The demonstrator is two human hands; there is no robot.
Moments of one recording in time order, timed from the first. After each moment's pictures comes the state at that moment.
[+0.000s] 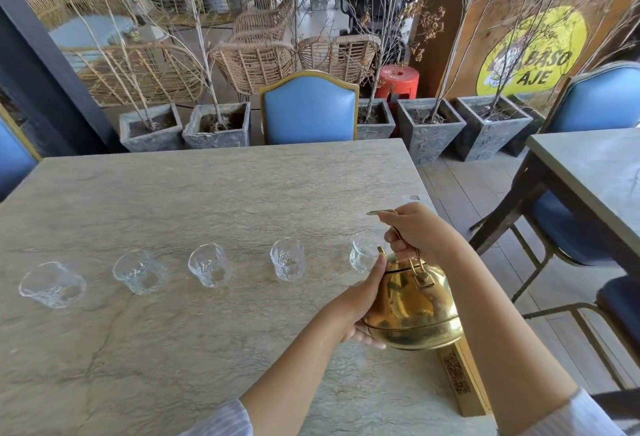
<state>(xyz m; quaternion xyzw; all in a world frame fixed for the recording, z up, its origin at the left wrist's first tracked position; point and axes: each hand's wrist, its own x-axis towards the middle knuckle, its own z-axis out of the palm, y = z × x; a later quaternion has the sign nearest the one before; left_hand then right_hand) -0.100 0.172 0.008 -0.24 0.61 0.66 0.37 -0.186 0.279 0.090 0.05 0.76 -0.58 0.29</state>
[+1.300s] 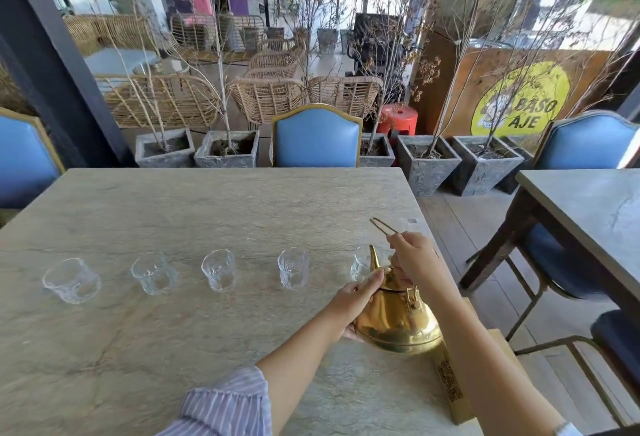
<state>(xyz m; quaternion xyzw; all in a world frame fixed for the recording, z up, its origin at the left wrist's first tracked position) -0.080 0.163 0.000 -0.23 0.66 0.66 0.26 -0.141 0.283 0.061 0.03 0.79 -0.60 0.11</state>
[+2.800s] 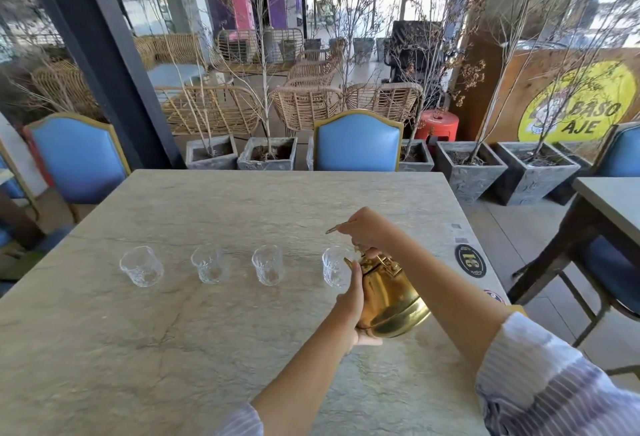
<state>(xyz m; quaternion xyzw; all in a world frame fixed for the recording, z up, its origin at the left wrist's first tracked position) -0.045 0.110 -0.003 -0.38 0.47 0.78 0.18 -0.152 0.145 0.091 -0.13 0.88 -0.38 0.27</state>
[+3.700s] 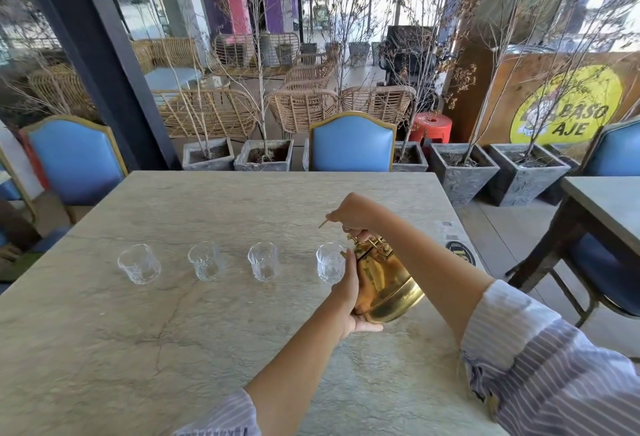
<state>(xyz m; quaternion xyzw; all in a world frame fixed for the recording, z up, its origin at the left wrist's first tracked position) -0.033 0.122 0.032 -0.36 0.47 0.79 0.16 -0.150 0.140 0.119 -0.15 0.90 -0.30 0.27</state>
